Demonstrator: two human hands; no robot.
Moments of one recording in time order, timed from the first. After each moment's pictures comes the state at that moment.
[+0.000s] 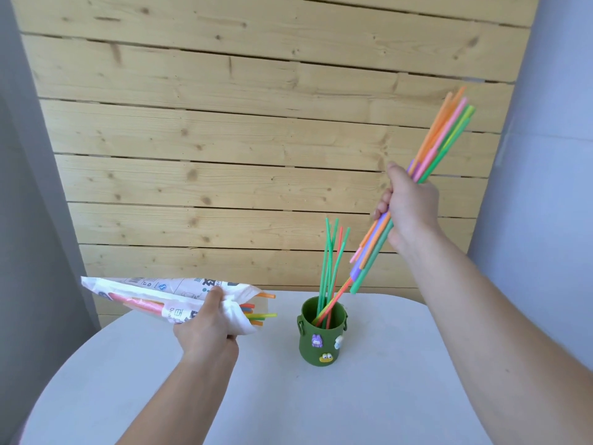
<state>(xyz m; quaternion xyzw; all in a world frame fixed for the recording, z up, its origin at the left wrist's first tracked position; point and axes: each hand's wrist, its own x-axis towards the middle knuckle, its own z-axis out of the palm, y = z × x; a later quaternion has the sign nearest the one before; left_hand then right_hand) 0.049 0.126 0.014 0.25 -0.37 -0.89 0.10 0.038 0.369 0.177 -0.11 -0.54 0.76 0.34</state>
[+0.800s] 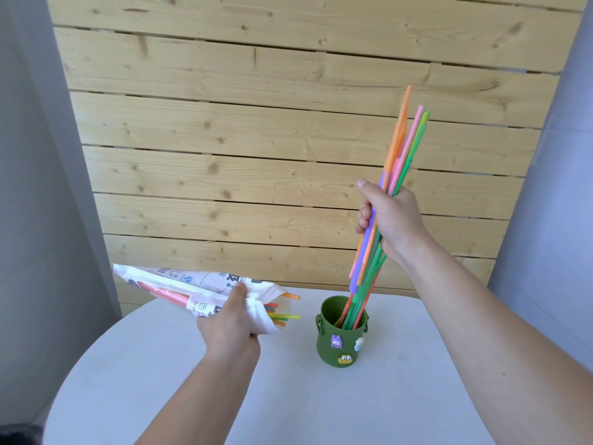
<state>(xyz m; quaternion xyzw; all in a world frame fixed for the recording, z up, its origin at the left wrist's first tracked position) 0.046 0.129 0.007 0.24 -0.37 -0.89 0.09 0.017 0.340 0.145 0.01 -0.65 0.72 0.24</state>
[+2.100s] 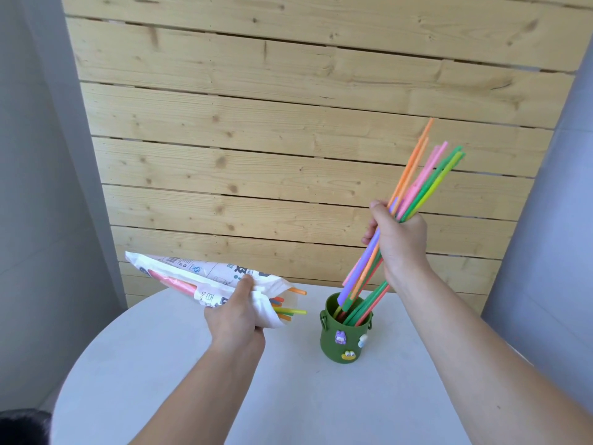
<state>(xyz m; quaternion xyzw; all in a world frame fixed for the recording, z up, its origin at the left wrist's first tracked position) 0.050 0.129 0.014 0.23 -0.38 -0.89 0.08 0.023 0.332 0.110 -0.06 -0.61 0.72 0.33</state>
